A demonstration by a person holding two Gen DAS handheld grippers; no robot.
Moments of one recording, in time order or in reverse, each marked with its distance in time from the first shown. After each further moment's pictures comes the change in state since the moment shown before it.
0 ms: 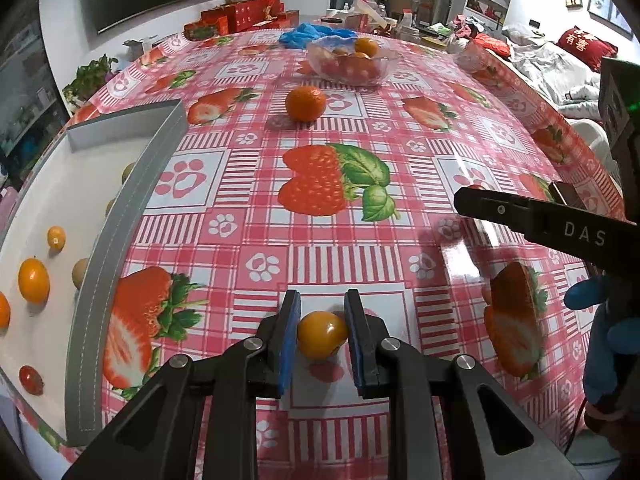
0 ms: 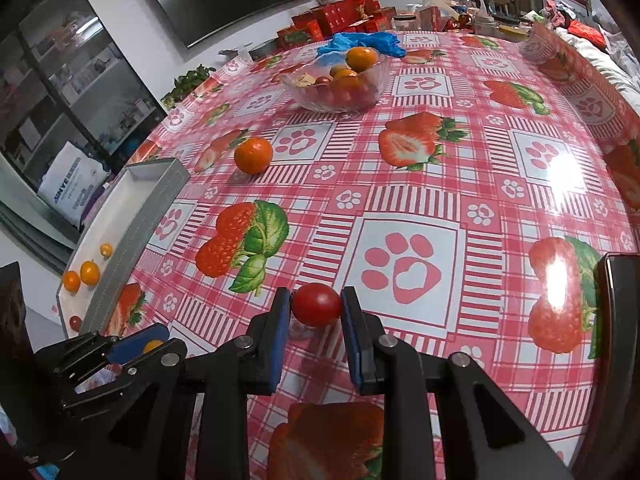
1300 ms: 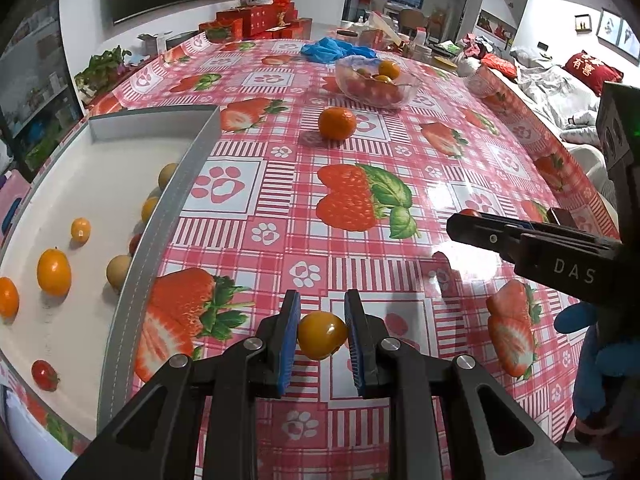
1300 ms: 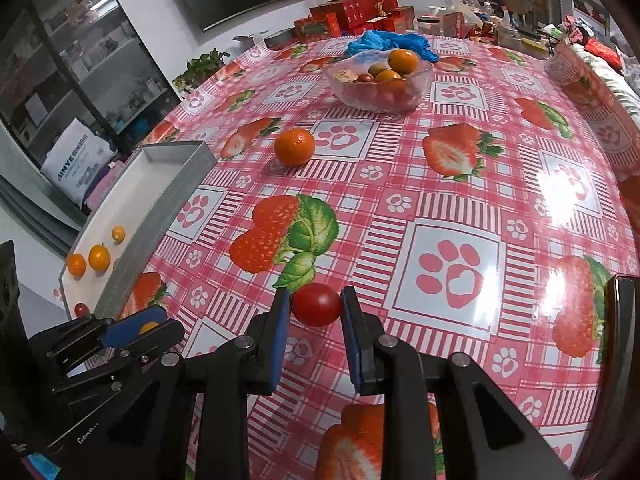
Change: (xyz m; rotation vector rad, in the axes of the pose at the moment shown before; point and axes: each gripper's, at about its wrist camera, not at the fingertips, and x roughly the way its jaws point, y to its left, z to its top) left arm -0.018 0.028 0.003 -0.066 -0.038 -0.024; right arm 0.004 0.038 0.004 -0.069 0.035 -0.007
